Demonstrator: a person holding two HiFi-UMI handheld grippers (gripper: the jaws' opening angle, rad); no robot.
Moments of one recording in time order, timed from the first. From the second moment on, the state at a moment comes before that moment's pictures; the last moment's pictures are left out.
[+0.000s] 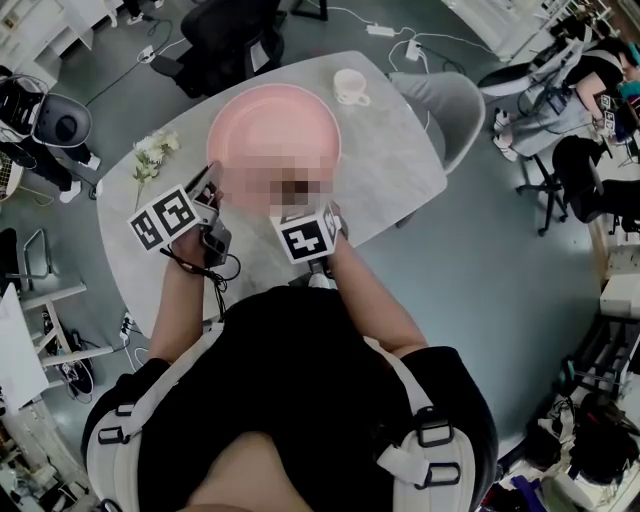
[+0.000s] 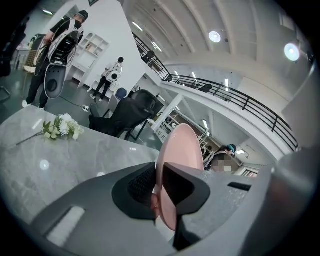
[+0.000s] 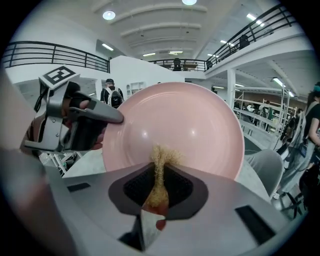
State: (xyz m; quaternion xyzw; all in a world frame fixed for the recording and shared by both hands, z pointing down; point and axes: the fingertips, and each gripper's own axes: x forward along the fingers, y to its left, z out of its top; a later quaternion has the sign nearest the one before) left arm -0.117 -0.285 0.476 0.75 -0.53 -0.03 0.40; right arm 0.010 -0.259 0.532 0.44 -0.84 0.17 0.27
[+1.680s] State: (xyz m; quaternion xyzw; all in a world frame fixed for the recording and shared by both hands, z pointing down) left arm -0.042 -0.233 0.489 0.84 -0.41 0.09 0.35; right arm 0.102 -0.305 0.485 0.53 -0.80 0.15 0.24
